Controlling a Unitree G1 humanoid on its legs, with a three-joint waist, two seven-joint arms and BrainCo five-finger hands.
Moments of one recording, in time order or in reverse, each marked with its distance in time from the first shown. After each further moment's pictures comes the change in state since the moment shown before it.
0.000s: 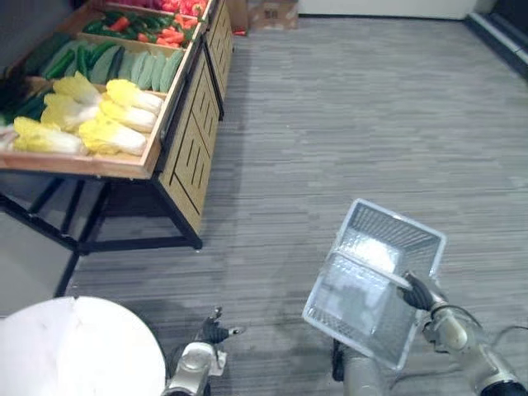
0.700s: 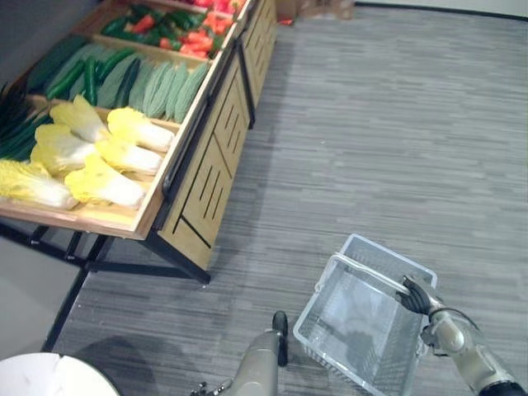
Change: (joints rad) left arm 0.236 -0.053 0.188 0.125 0.066 0.036 -0.021; right arm -0.015 -0.003 0.090 0.043 0.005 -0.005 0.000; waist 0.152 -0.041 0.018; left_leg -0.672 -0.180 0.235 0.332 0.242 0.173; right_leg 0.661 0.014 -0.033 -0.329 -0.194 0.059
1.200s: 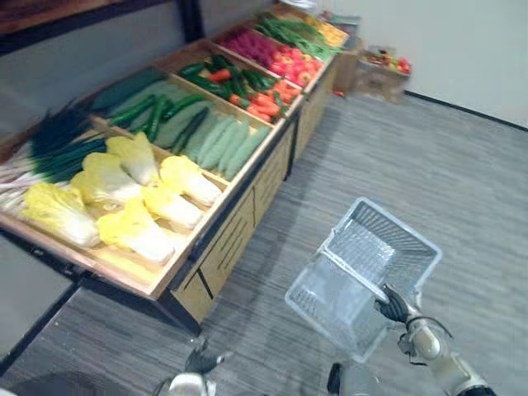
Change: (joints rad) left arm -0.107 0.050 -0.132 -0.216 -0.071 -0.005 0.032; right arm 0.031 0.121 0.011 0.054 -0.004 0.001 -0.020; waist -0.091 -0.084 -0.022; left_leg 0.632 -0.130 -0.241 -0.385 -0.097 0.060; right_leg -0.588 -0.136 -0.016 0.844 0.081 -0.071
